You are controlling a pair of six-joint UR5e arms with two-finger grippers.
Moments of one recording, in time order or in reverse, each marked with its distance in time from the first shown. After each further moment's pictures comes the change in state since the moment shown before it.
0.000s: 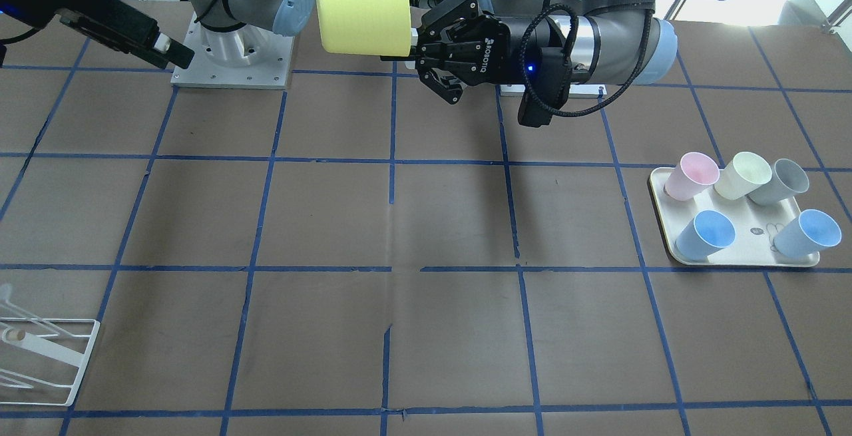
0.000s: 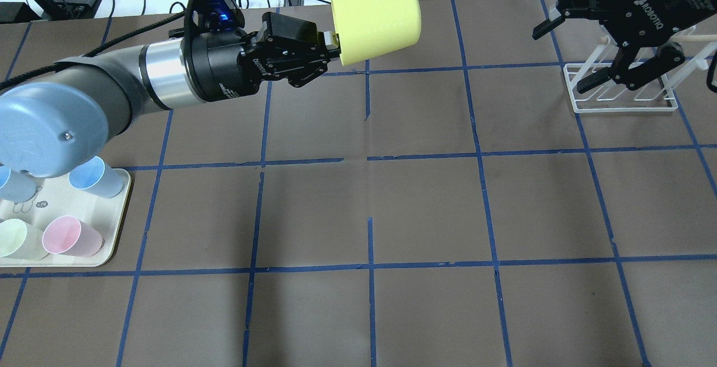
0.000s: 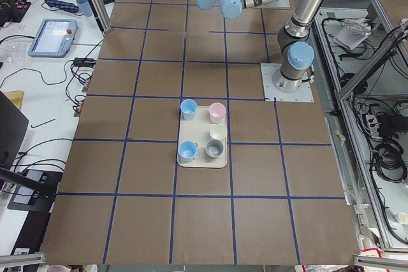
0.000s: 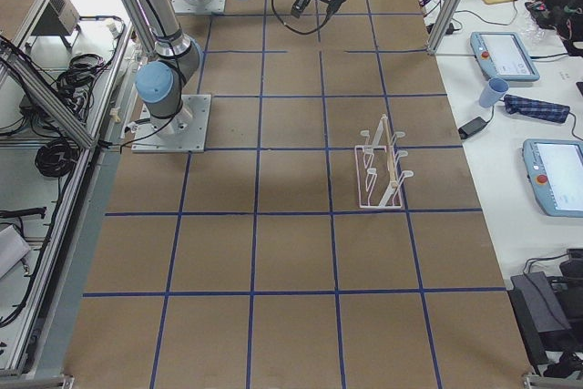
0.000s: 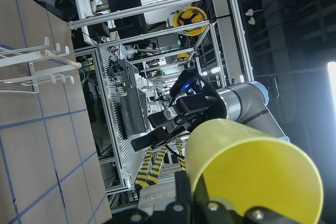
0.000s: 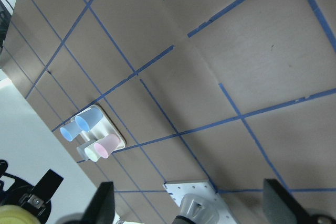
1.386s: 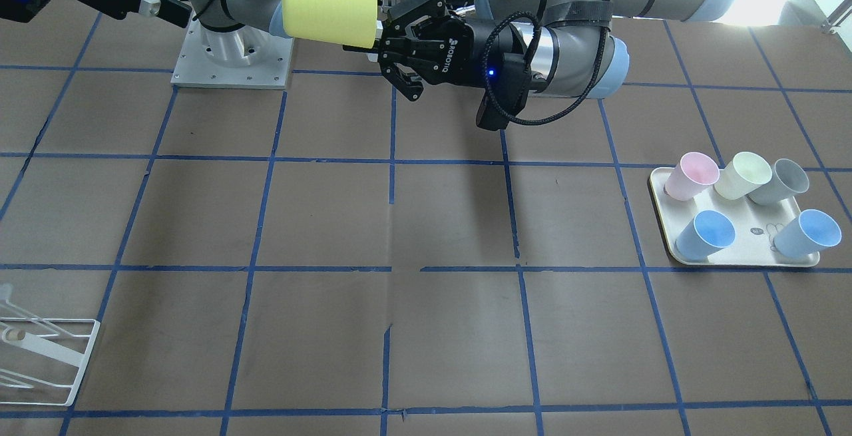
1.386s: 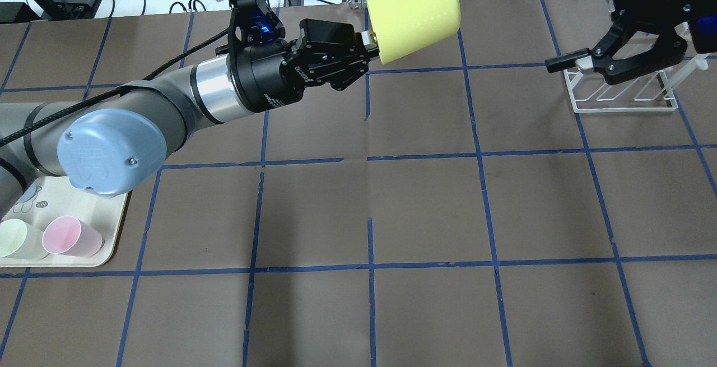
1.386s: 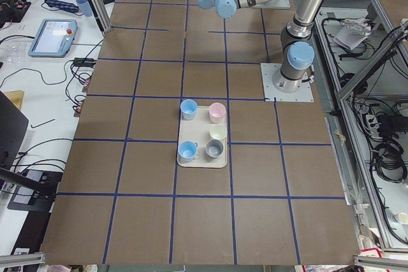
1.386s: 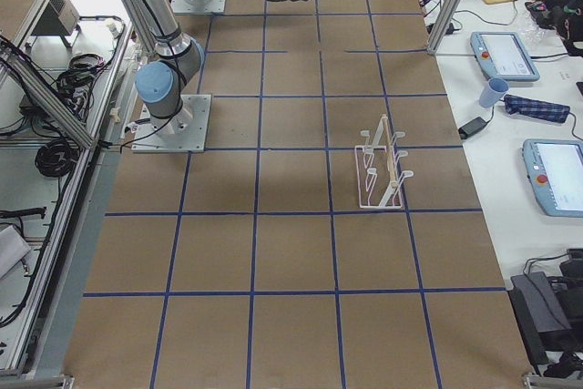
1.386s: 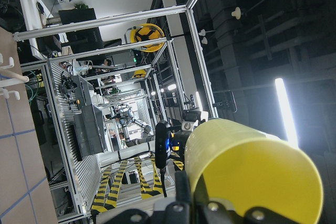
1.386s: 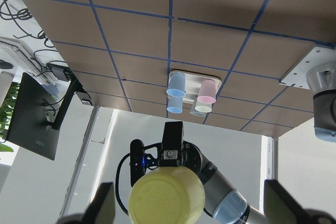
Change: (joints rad) left arm -0.095 -0.047 -0.013 0.041 -0.103 0.005; right arm 0.004 -0.061 -0.006 0.110 0.266 0.762
